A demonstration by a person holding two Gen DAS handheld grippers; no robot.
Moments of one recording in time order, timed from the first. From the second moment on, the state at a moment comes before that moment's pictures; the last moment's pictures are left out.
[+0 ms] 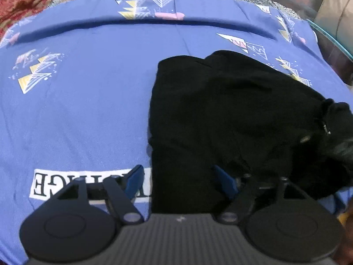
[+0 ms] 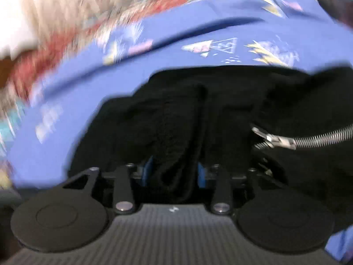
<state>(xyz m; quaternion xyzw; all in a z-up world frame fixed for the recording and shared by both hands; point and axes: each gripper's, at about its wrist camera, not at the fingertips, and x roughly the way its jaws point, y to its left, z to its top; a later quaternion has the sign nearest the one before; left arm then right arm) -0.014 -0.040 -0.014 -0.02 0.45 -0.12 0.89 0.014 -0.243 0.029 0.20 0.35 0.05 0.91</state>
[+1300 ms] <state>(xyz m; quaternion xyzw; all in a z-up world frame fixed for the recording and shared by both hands) 0.003 -0.144 0.113 -0.06 0.39 -0.35 0.85 -0.068 -0.309 0.072 0.18 0.21 0.00 0.96</state>
